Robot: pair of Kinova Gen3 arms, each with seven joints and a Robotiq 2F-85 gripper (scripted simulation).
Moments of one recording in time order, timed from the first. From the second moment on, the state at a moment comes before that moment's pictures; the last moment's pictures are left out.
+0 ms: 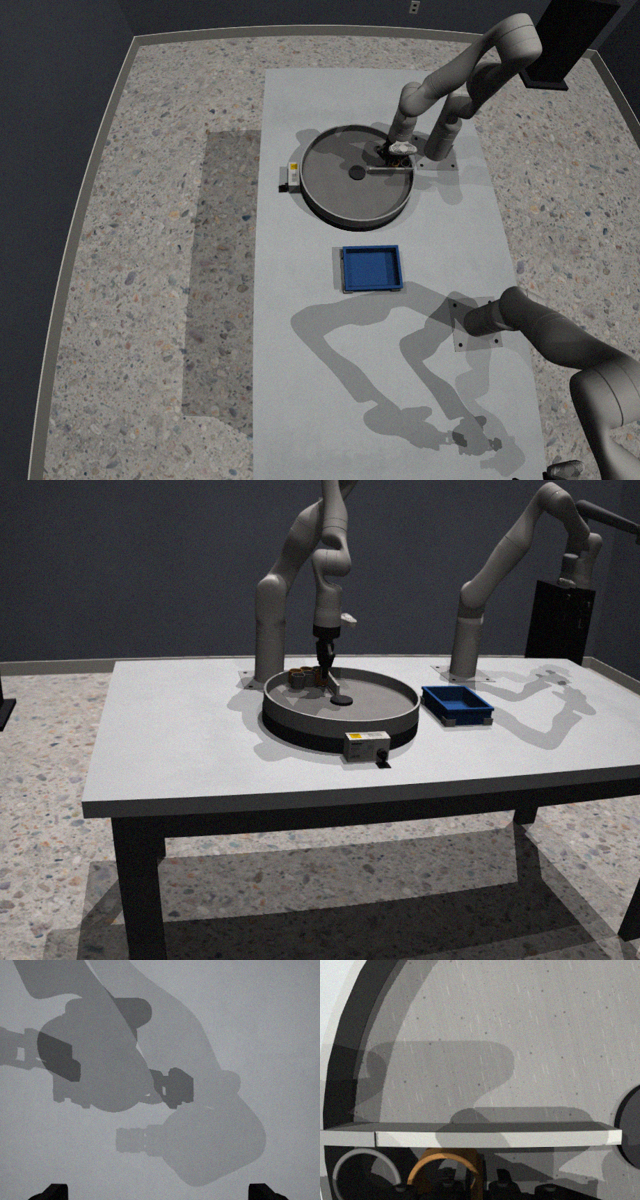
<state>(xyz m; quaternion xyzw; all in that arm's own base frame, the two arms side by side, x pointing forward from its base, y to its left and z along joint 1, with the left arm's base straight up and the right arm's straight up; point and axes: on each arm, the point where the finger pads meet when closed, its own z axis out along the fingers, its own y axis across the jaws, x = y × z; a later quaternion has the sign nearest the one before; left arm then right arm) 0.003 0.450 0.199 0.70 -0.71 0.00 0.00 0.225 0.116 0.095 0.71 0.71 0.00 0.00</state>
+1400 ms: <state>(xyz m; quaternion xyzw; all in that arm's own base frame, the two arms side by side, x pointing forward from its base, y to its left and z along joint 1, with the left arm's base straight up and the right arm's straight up) 0.003 0.450 0.199 0.70 -0.71 0.00 0.00 0.225 0.116 0.158 0.71 0.71 0.00 0.00</state>
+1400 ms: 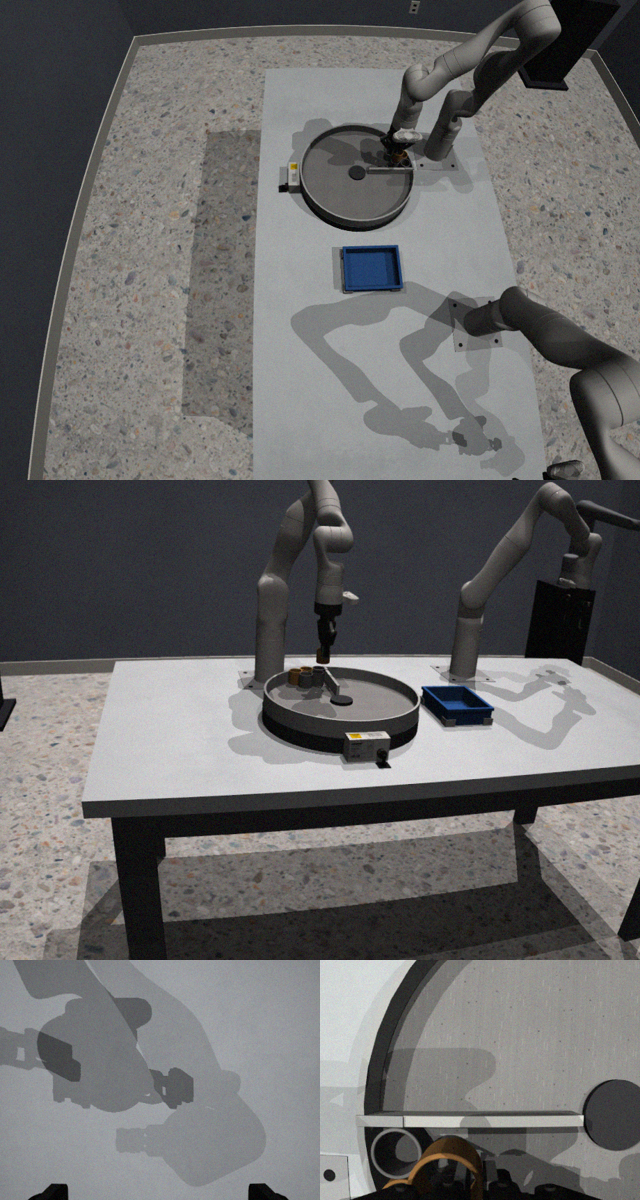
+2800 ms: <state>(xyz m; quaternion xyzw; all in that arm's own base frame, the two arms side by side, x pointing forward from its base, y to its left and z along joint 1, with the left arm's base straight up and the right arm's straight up) 0.003 0.450 0.199 0.70 -0.71 0.00 0.00 0.232 0.143 0.158 0.71 0.71 0.00 0.00</state>
